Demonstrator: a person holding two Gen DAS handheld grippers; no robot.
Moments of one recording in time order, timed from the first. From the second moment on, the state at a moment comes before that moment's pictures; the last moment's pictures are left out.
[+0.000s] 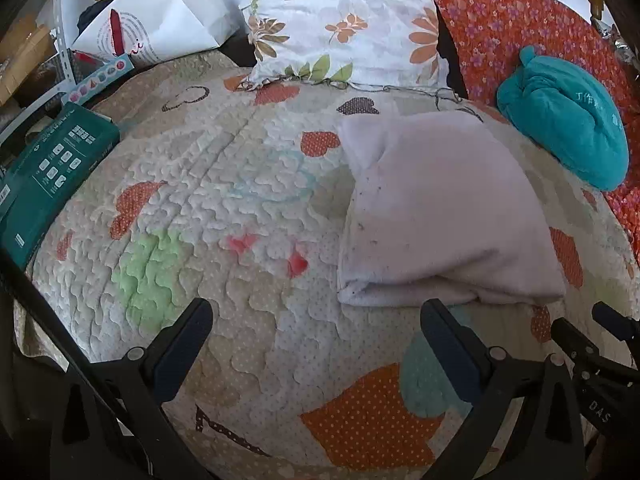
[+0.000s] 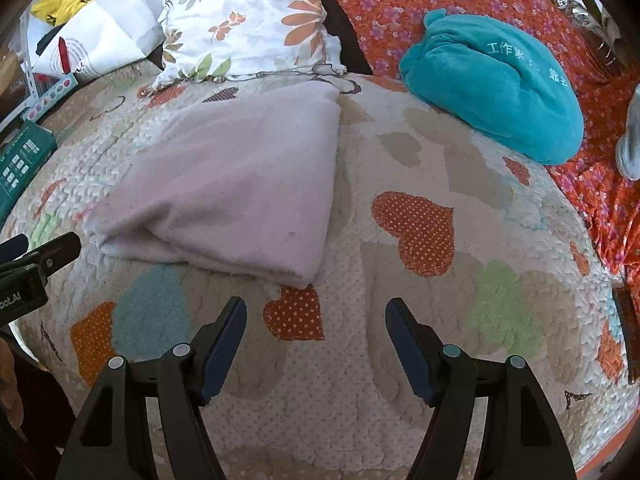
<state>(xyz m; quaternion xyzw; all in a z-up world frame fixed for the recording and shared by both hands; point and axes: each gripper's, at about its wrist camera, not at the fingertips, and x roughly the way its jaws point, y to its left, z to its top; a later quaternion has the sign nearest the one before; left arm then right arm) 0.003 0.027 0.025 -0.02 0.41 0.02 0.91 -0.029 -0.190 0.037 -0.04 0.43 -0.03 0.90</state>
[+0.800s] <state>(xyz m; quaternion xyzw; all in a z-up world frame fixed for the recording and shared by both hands) 0.007 0.016 0.010 -0.01 0.44 0.00 0.90 -0.023 -0.188 0.026 -0.06 0.44 -0.04 0.89</state>
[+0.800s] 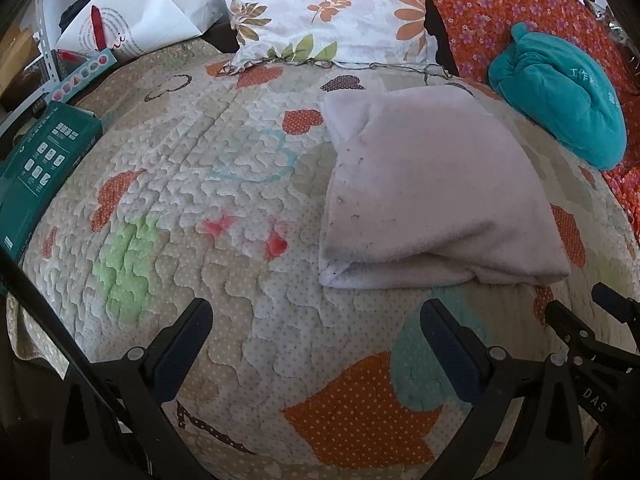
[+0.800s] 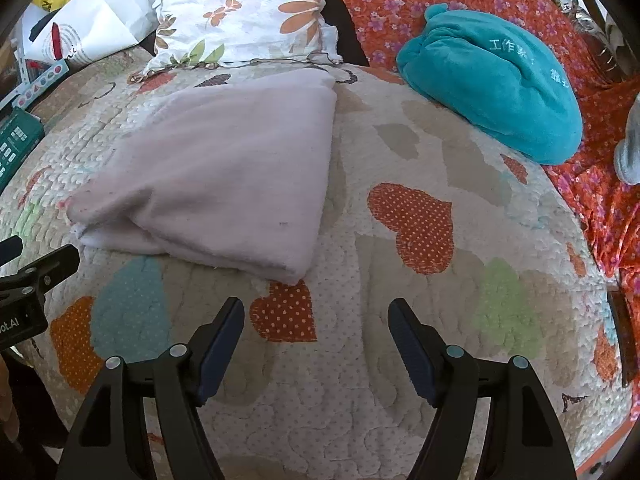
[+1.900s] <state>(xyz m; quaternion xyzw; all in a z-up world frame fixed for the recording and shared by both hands) 0.011 0.018 0.000 -0.02 0.46 0.00 0.89 -0.022 -0.189 0.023 -0.06 0.45 -0.05 0.89</state>
